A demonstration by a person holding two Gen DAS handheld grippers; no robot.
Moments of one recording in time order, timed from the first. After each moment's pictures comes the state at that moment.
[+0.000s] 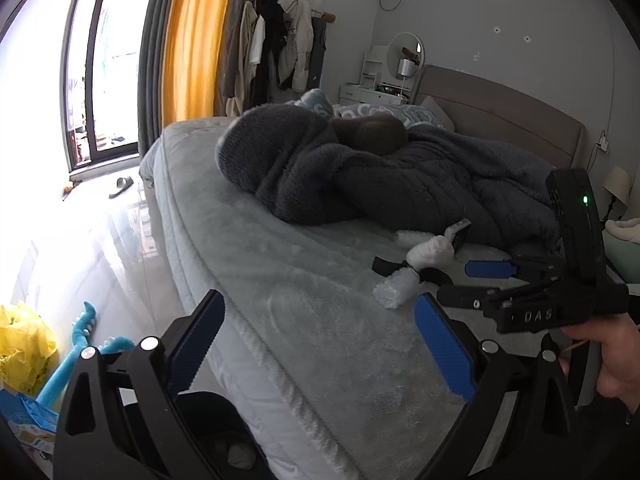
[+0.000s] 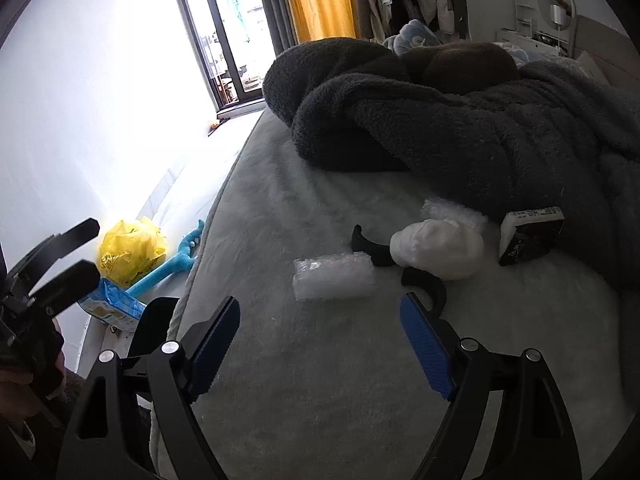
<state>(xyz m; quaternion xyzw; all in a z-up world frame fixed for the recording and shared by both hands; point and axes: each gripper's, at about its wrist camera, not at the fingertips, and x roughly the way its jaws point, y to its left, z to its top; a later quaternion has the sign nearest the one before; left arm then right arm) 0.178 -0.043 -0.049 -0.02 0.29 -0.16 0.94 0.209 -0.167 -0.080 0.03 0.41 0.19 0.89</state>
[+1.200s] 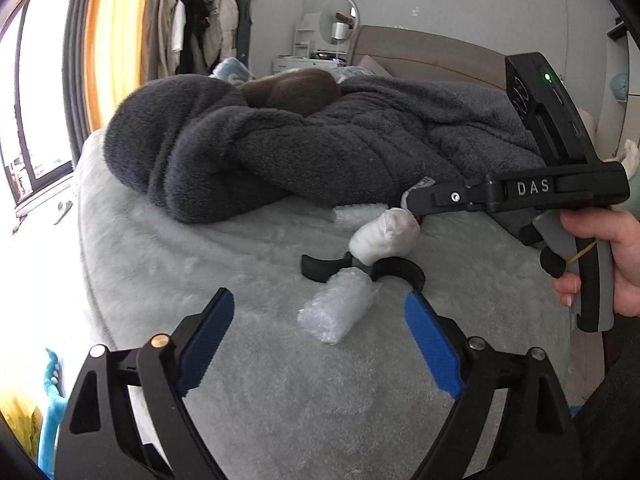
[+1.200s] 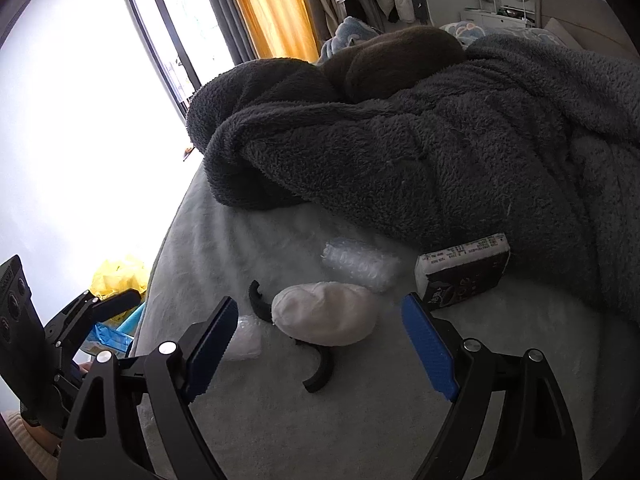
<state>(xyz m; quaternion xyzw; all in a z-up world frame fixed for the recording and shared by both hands) 0.245 -0.131 -0.089 0.05 0.32 -0.27 0.91 0.276 -0.248 -0.082 0.08 0.42 0.16 0.89</state>
